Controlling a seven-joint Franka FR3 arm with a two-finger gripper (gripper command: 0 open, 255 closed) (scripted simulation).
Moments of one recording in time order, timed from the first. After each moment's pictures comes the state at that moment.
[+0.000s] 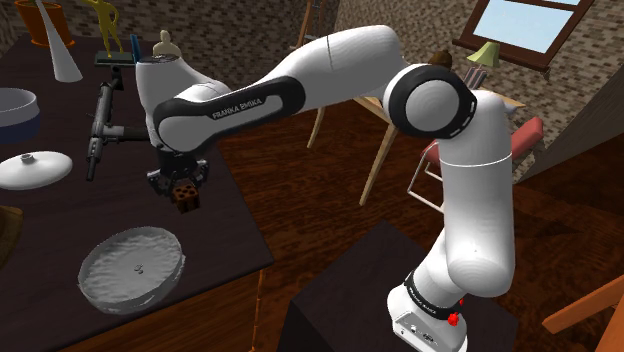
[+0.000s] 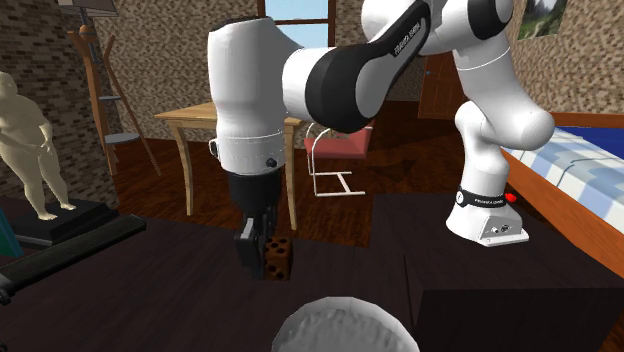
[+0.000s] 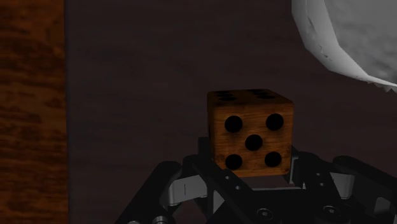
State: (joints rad) arm 0.23 0.56 0.40 -1.54 -0.23 2.05 0.80
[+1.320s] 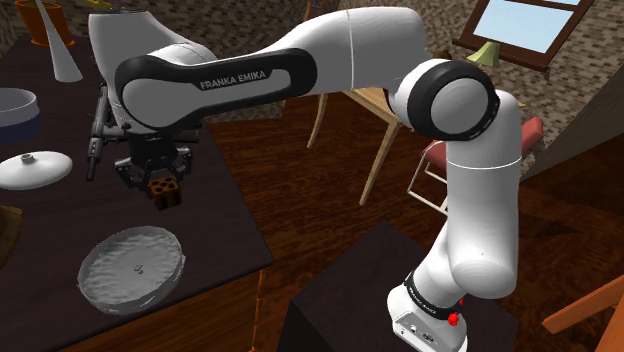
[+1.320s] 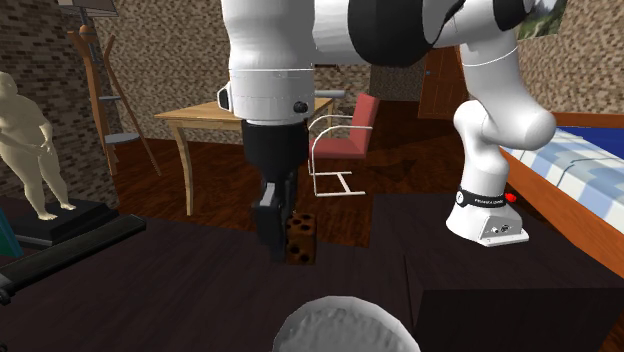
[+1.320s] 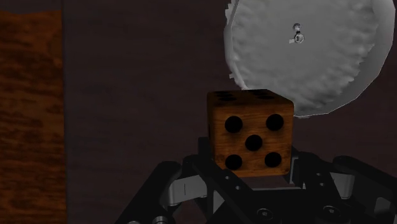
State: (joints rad) arm 0.31 0.50 0.44 -1.45 -0.21 1.89 0.88
